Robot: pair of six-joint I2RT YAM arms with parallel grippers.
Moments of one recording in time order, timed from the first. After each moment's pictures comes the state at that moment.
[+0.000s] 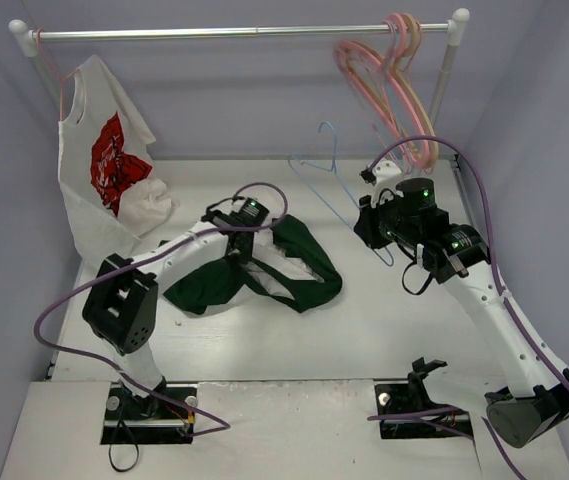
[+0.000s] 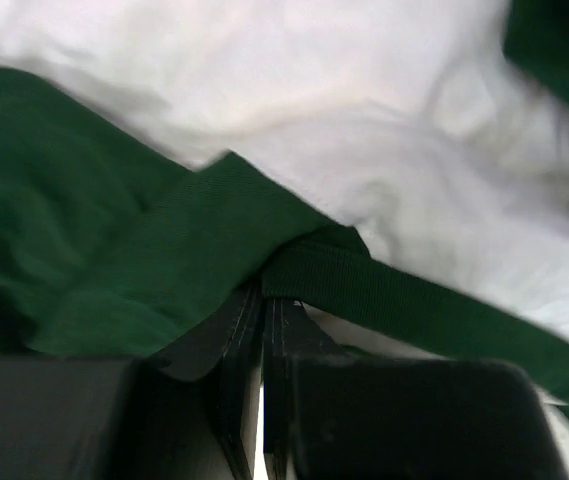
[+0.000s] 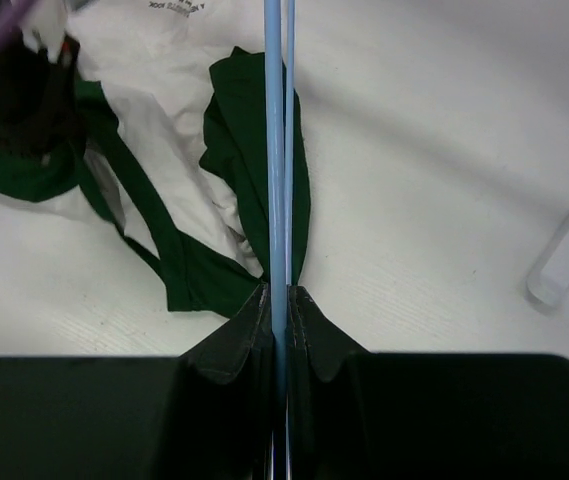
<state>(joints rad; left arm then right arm) -0.66 1.75 1.31 -0.75 -0.36 -0.50 0.43 1.13 1.25 -0.70 -0.11 0.01</state>
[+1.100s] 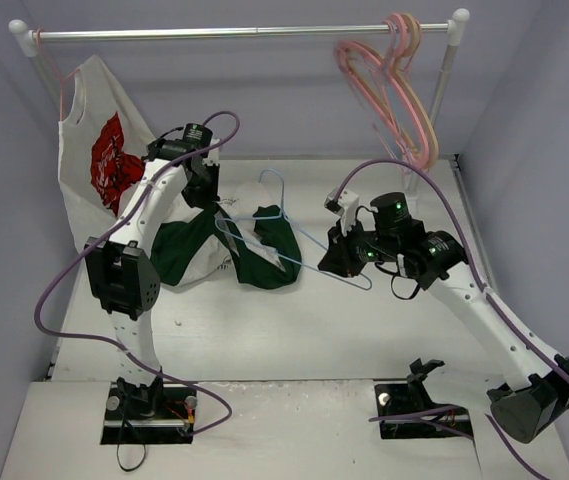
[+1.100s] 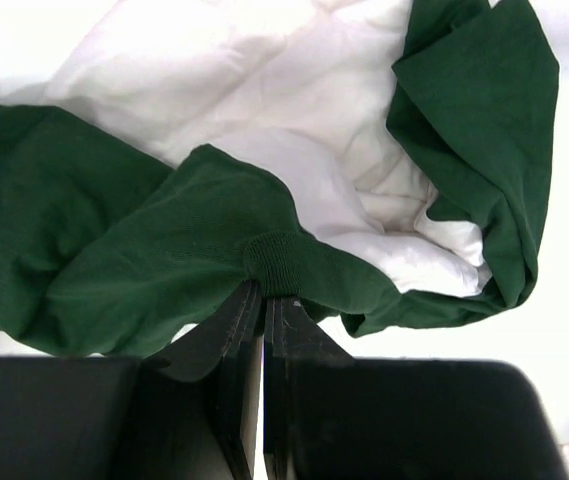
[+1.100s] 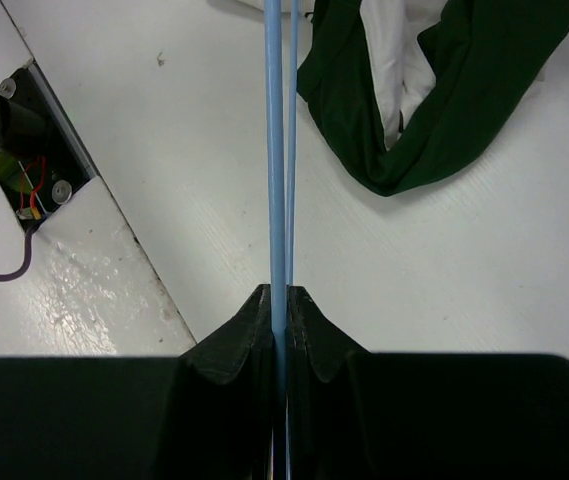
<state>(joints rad) -0.26 1.96 2.00 -1.14 0.05 -0.20 0.53 1.14 1.16 -0.70 -0.51 -0.04</state>
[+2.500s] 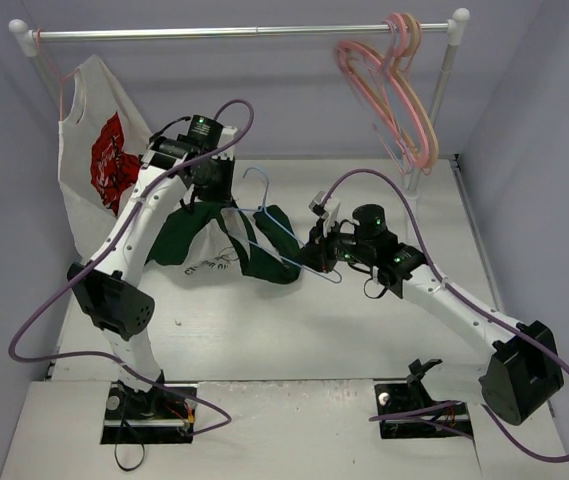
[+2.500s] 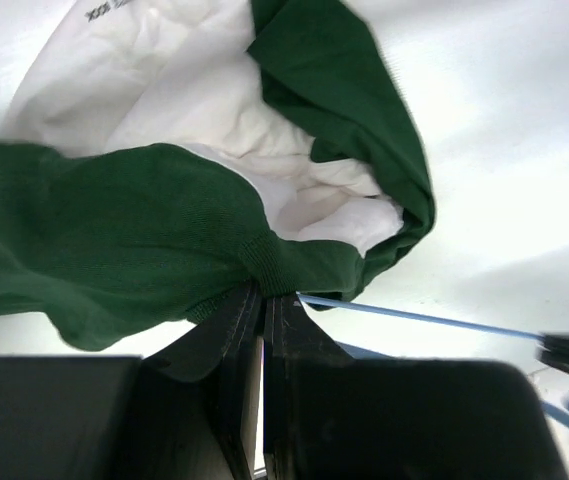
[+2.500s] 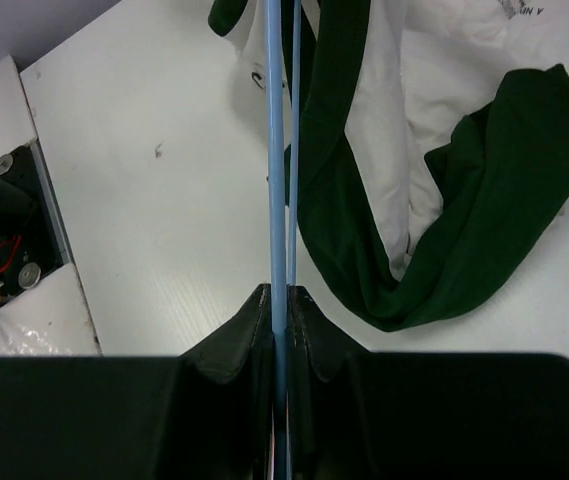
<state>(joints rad) -0.39 1.81 2.05 -1.22 0.08 -0.17 0.56 1.24 0.87 -0.07 -0.58 0.05</state>
